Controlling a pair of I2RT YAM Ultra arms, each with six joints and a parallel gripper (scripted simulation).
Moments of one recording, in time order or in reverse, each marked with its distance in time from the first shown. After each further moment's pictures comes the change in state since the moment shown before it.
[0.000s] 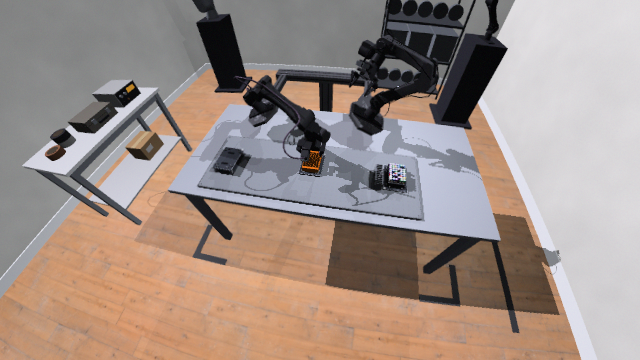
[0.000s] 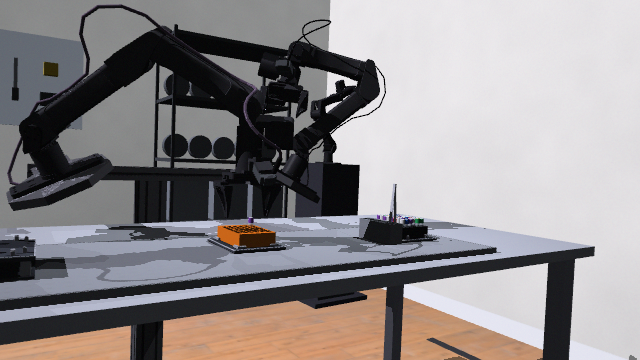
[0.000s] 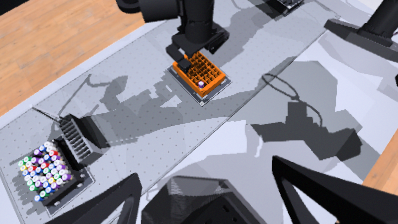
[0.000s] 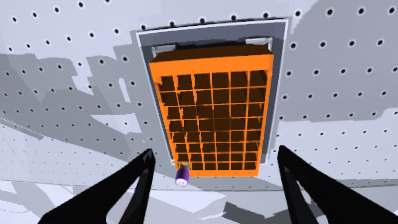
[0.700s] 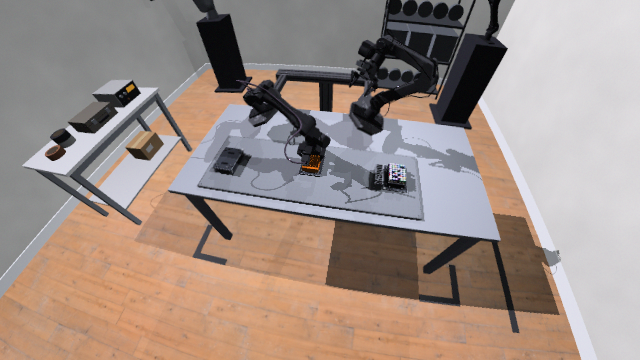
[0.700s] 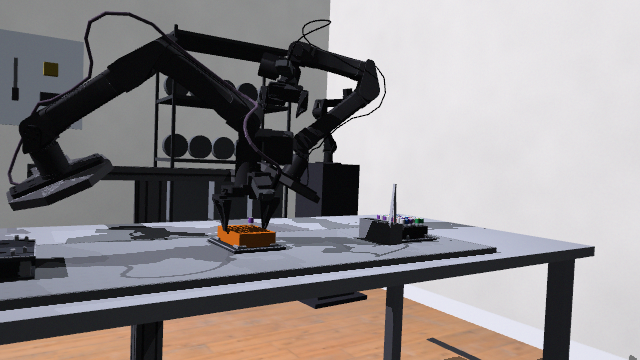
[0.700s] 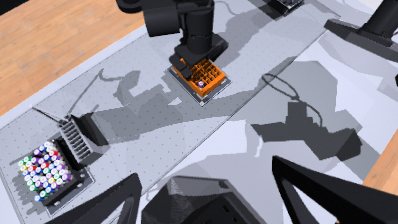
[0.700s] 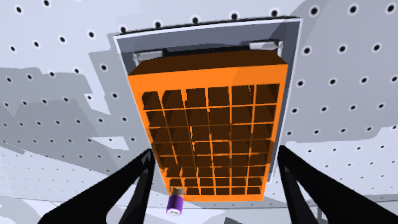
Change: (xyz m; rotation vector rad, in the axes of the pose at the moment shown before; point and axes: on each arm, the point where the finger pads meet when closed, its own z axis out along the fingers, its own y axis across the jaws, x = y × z) left arm 0.000 0.000 0.000 0.000 0.000 0.000; right arm 0.003 -0.001 0.031 0.014 0.005 0.003
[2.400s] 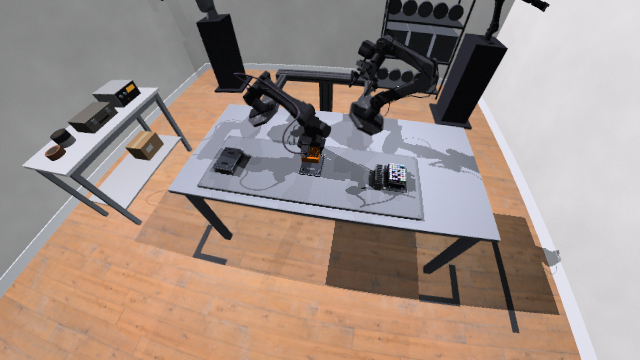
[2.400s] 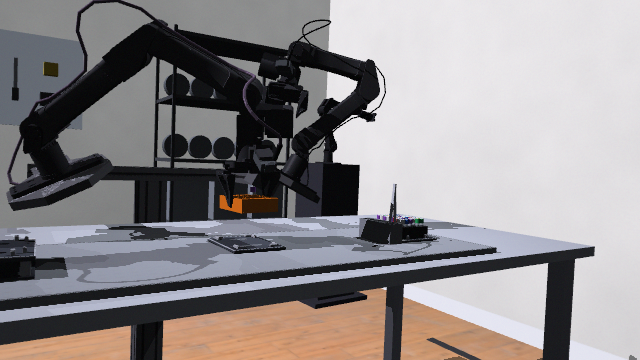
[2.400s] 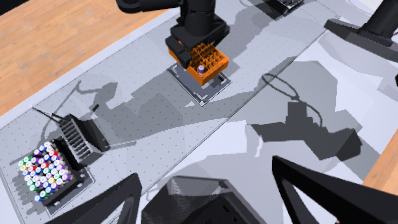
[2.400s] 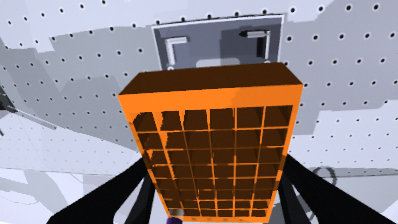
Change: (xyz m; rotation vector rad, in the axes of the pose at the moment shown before) left arm 0.000 0.000 0.000 0.000 0.000 0.000; right arm -0.001 0.004 -0.056 -0.030 -0.022 -0.001
